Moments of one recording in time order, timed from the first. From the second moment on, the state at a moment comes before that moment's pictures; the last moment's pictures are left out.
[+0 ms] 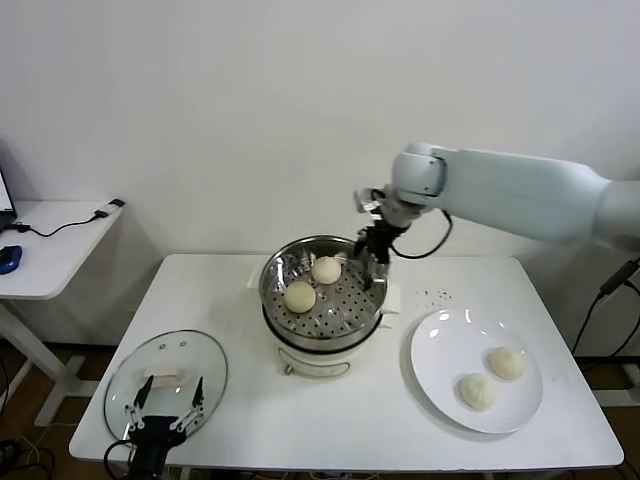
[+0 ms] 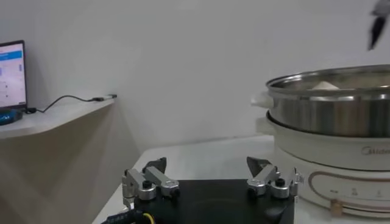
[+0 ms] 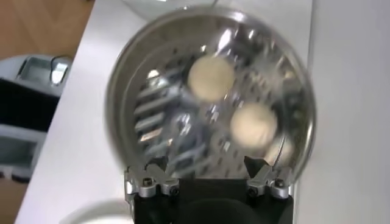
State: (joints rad) left arm 1.82 -1.56 -0.72 -2.09 0.01 -0.05 0.09; right arm 0.77 0.93 -1.55 1.37 0.66 -0.37 -1.01
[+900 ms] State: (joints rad) left arm 1.83 -1.57 -0.73 -2.08 0.04 -0.04 0.09; right arm 0.28 0.50 -1.31 1.51 0.21 -0.35 -1.02
